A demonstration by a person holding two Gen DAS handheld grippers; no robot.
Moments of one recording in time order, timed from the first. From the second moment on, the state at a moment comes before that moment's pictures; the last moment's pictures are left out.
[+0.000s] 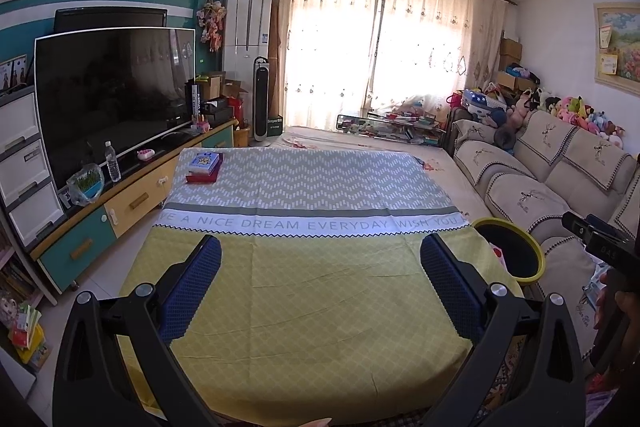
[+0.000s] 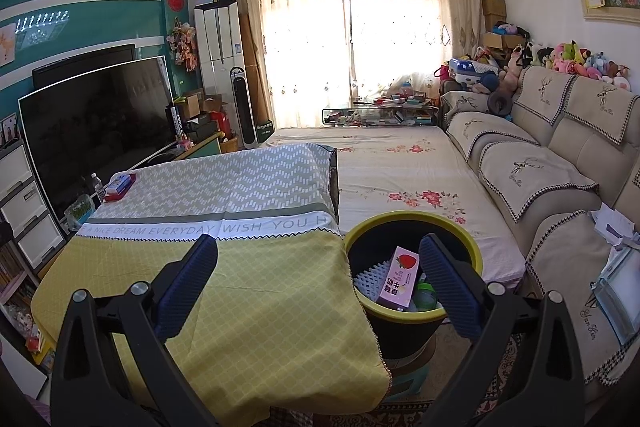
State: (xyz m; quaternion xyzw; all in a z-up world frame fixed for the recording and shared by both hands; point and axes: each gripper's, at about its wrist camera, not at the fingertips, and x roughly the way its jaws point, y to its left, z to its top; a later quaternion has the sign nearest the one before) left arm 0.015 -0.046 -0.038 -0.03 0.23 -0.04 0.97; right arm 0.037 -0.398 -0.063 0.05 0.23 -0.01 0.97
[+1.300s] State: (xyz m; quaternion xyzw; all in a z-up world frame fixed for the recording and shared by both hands) left arm 0.028 -0.041 -0.047 -0.03 0.23 -0.05 0.97; right arm 0.043 -0.392 -0.074 0.04 0.24 -0.01 0.97
